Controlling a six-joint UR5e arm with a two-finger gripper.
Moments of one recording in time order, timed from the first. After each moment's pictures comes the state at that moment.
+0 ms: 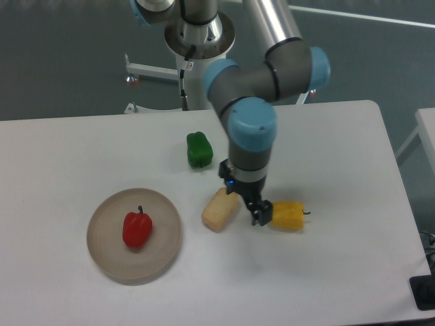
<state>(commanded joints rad) 2.29 -2.06 -1.33 -1.29 1.54 1.49</state>
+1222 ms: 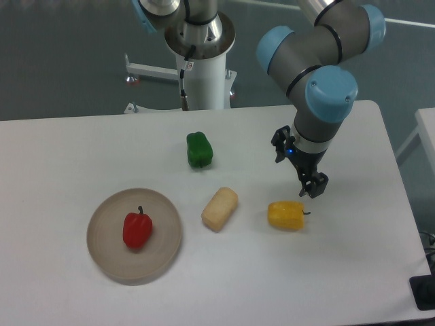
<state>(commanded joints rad) 2.36 -2.03 -1.26 -1.44 1.54 1.58</state>
